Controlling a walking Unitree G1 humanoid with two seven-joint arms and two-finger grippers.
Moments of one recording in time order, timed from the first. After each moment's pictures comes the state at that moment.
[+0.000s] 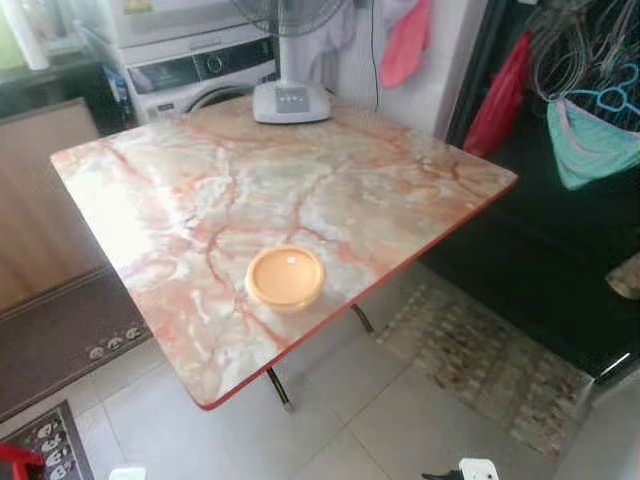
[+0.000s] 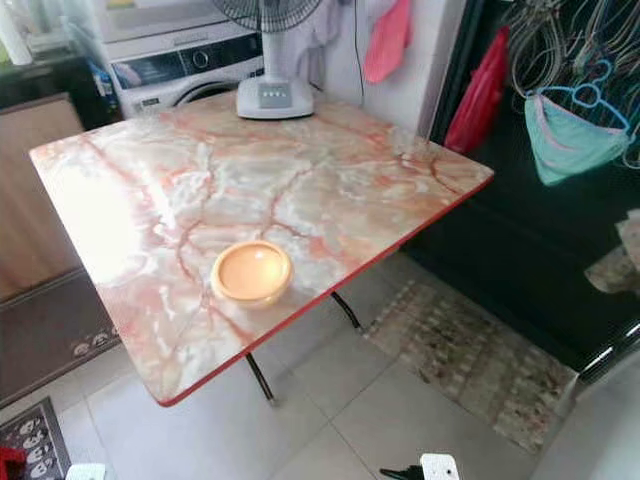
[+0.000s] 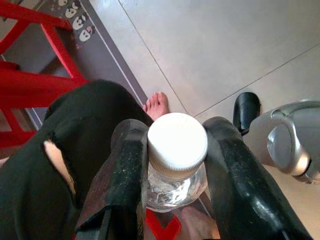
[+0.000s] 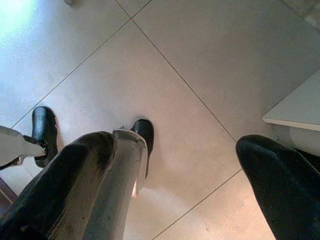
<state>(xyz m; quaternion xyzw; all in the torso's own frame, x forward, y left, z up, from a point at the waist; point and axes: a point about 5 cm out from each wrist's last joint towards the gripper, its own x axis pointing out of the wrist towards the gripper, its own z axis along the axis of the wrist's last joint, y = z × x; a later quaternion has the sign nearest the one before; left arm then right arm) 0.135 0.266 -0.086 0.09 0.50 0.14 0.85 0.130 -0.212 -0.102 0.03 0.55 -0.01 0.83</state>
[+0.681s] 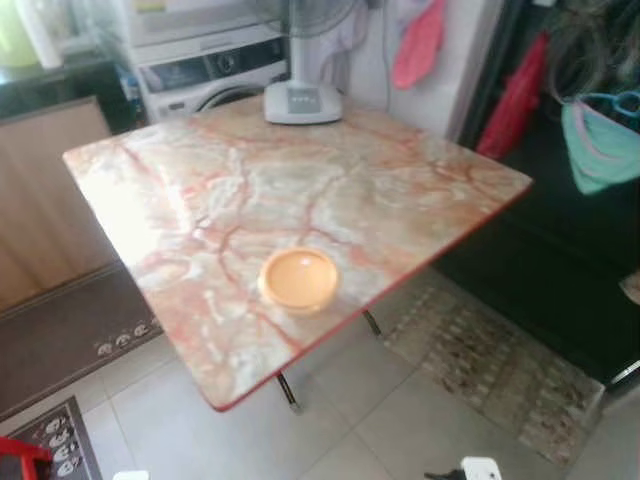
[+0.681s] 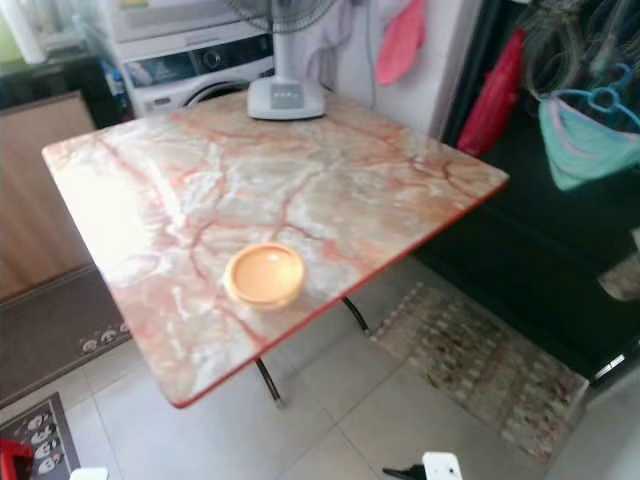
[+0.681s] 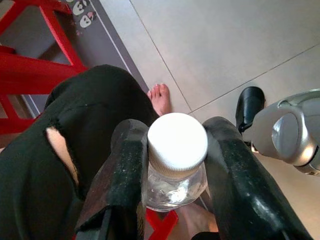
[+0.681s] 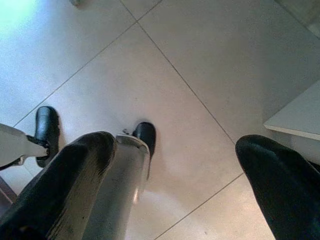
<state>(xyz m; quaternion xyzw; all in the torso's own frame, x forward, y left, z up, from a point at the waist) 0.129 0.261 -0.090 0.08 0.51 0.15 0.84 0.133 -0.214 -0.101 0.03 0.55 -0.01 0.84</state>
